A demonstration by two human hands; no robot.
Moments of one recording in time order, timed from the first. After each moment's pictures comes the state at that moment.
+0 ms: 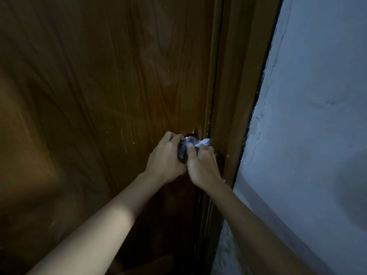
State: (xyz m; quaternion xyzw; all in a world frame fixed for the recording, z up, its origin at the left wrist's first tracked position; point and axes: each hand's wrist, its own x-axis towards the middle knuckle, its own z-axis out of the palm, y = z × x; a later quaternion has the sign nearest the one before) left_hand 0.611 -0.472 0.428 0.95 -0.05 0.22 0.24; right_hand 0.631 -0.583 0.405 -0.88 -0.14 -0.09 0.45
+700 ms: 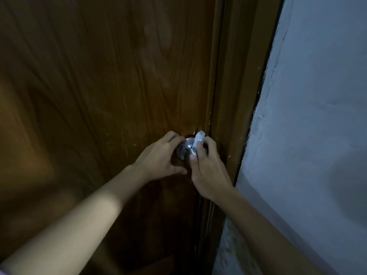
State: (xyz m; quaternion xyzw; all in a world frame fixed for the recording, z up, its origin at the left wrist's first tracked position) left_hand 0.610 -0.448 0.445 0.97 -0.15 0.12 0.13; right_hand 0.624 -0.597 0.397 -0.89 -0.24 -0.19 0.33
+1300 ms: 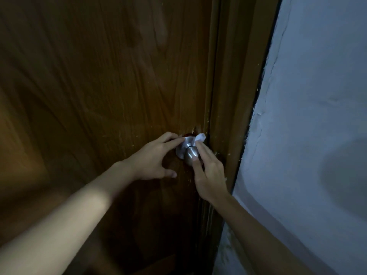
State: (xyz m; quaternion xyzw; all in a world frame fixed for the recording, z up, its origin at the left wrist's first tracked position) left_hand 0.617 -0.425 0.447 0.97 -0.22 0.03 0.13; right_hand 0.624 -0.587 0.379 -0.82 -0.22 -0.21 0.49
